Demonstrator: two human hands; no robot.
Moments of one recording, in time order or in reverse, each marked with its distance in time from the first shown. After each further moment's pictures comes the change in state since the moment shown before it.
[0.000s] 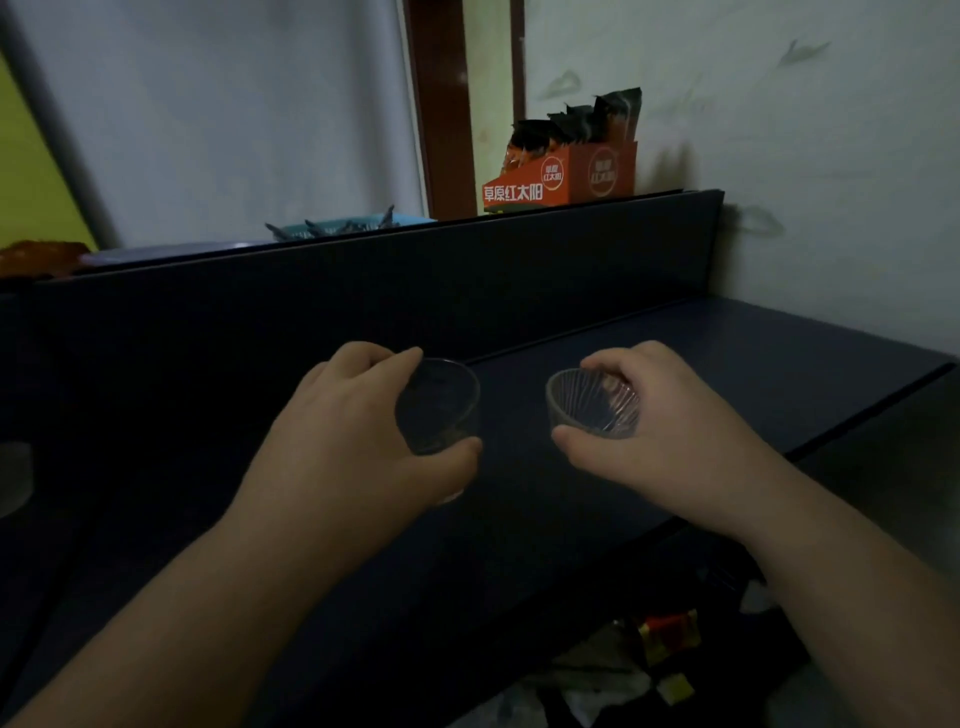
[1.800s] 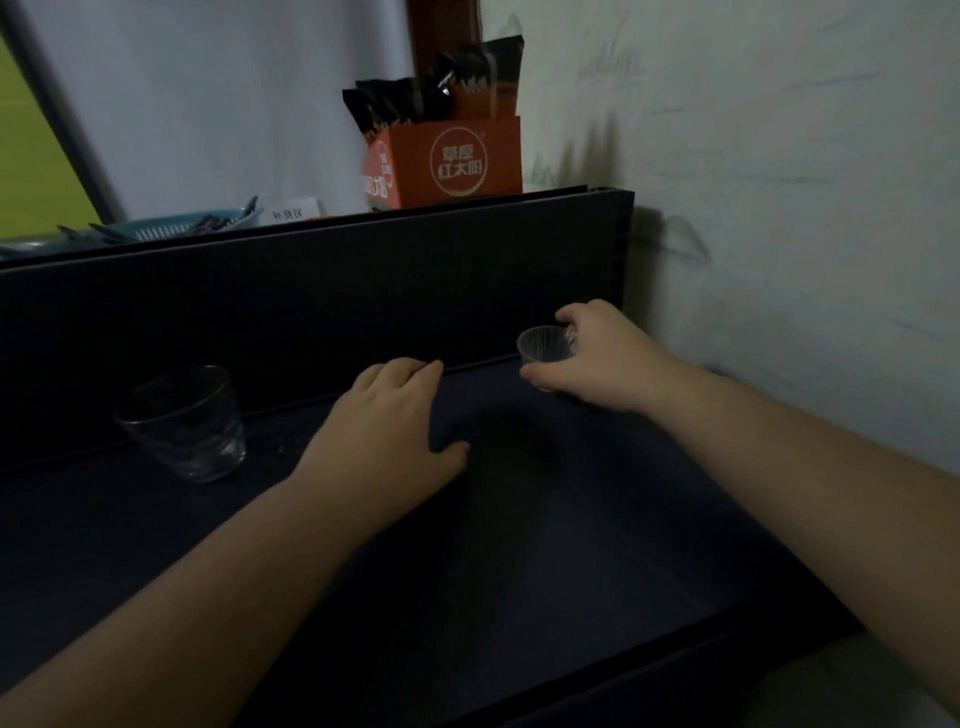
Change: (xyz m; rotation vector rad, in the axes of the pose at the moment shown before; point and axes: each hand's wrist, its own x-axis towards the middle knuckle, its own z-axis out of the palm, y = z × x) left_hand 0.236 0.200 0.251 0.305 -0.213 -0.132; right_hand 0.256 0.333 -0.126 -0.119 -0.194 -0.015
